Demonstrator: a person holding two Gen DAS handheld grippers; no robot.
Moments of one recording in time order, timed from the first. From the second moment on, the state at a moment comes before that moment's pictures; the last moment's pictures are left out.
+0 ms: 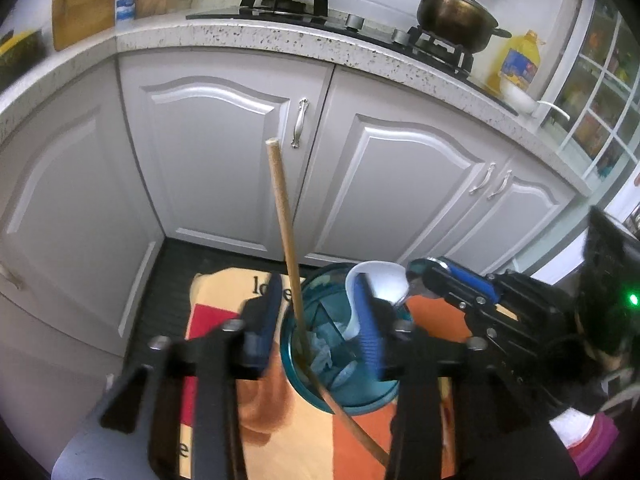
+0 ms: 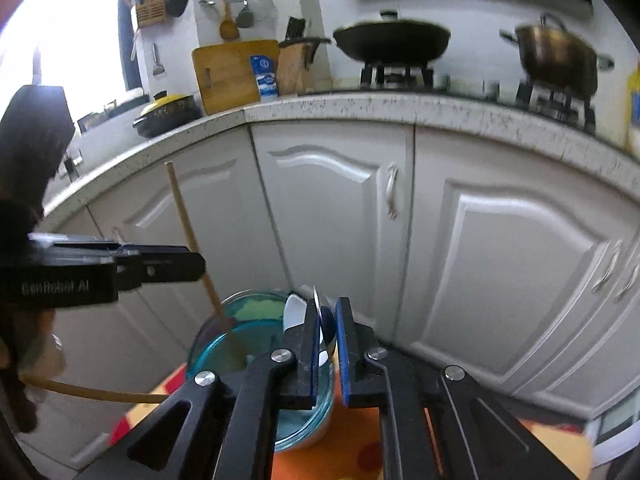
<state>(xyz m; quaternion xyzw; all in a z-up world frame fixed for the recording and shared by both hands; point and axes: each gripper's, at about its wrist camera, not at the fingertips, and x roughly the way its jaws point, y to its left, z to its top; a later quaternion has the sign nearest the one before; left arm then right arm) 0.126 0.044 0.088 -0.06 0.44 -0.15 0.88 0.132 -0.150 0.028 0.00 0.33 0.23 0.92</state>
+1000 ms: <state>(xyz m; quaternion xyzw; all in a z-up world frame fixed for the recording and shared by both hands) 0.016 0.099 0.107 -0.07 0.40 -0.09 0.91 0.064 -0.205 0.030 0.05 0.36 0.23 0.90</state>
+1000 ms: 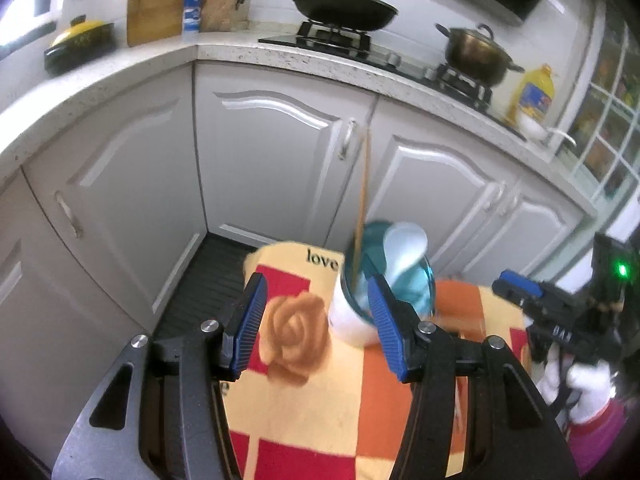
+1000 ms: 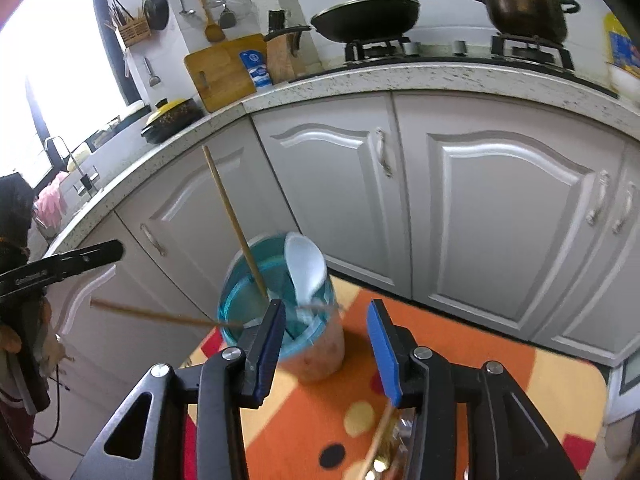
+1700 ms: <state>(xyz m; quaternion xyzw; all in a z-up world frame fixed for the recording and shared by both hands) -0.034 -0.046 -0.005 -0.04 0.51 -0.24 0.83 -0.003 -0.316 -0.095 0.09 0.49 0.11 0.86</state>
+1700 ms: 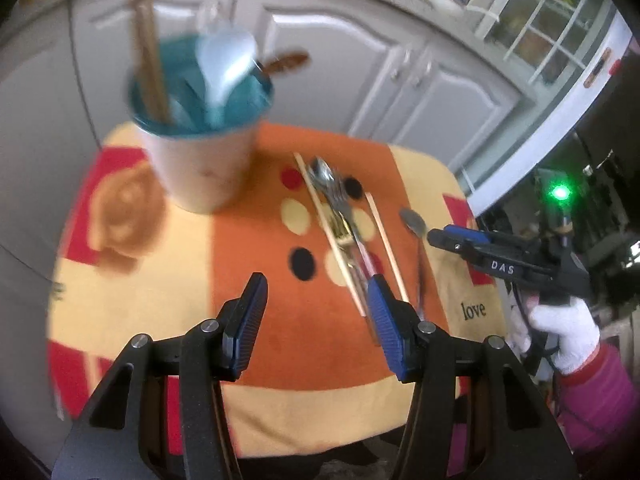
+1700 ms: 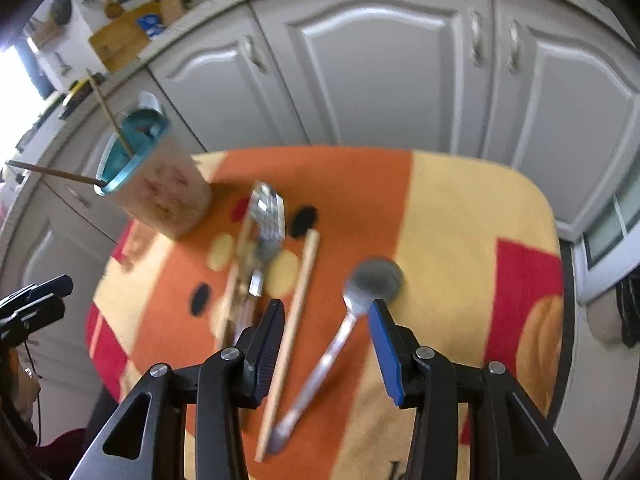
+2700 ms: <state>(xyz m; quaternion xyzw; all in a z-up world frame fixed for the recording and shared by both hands) 0.017 -0.135 -0.079 0.06 0.59 -0.28 0.76 0.012 -0.347 -0.127 0.16 0.50 0.11 0.84</state>
